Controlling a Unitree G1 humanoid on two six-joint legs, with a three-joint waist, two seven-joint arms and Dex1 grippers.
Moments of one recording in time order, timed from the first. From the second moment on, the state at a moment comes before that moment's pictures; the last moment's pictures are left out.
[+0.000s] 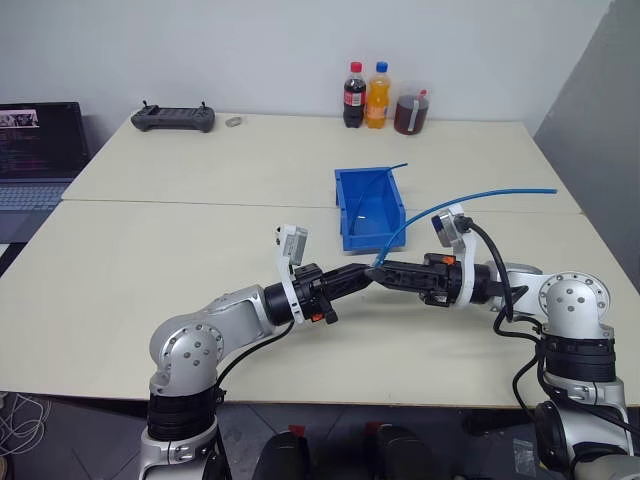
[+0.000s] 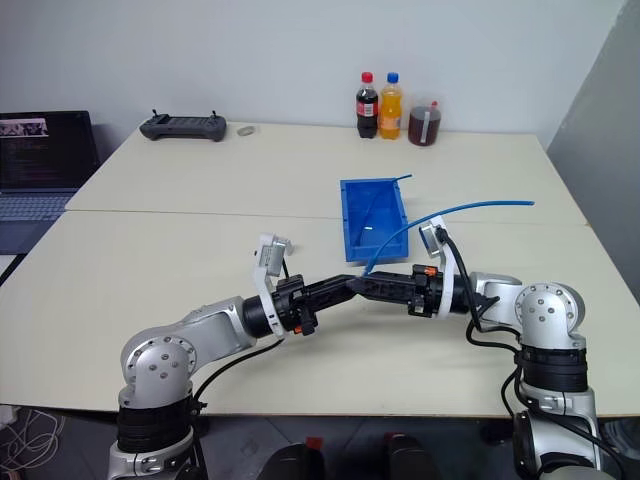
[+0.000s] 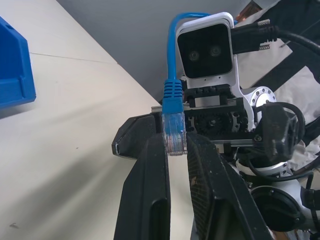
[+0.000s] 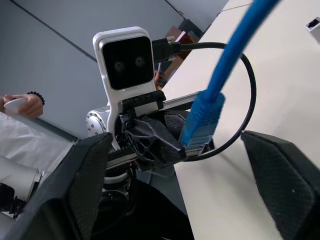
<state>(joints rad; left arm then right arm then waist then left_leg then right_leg) -0.35 0.23 0.12 -0.40 -1.02 1.12 -0.51 -0.56 -0.41 -0.18 -0.11 1.12 1.37 0.70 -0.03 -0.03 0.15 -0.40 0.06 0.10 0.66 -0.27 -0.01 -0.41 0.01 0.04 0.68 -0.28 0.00</state>
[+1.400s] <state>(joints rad) -0.34 0.33 0.05 -0.39 -1.00 0.98 -0.53 -0.57 -0.46 -0.20 -0.07 1.13 1.34 0.69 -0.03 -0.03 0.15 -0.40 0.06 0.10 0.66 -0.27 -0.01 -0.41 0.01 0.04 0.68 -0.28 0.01</state>
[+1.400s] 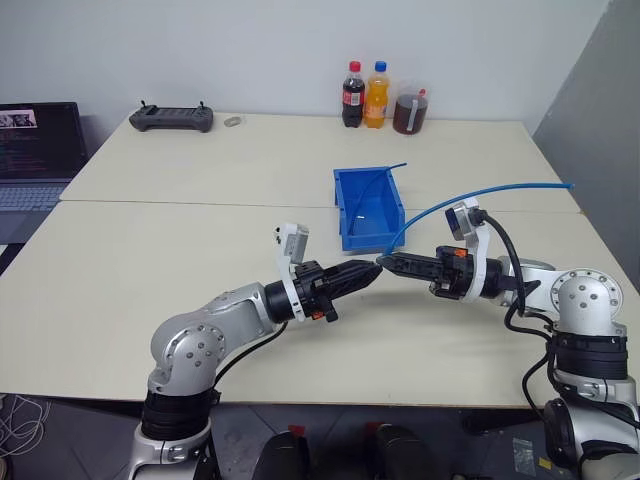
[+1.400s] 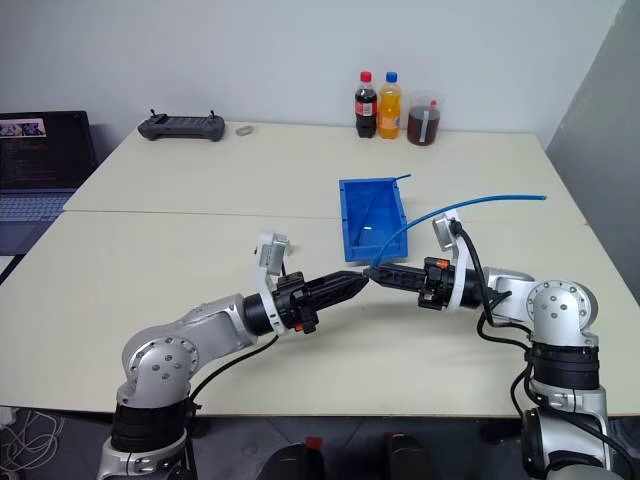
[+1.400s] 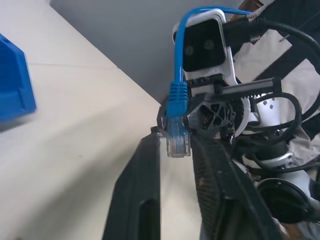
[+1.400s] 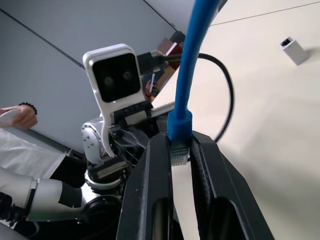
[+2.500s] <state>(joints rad) -0.39 0.45 -0.02 0.25 -0.18 0.29 -0.36 -0.58 -0.46 -0.17 -0.01 1.02 1.20 0.69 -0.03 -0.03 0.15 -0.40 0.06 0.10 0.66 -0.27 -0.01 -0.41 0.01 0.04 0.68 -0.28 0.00</state>
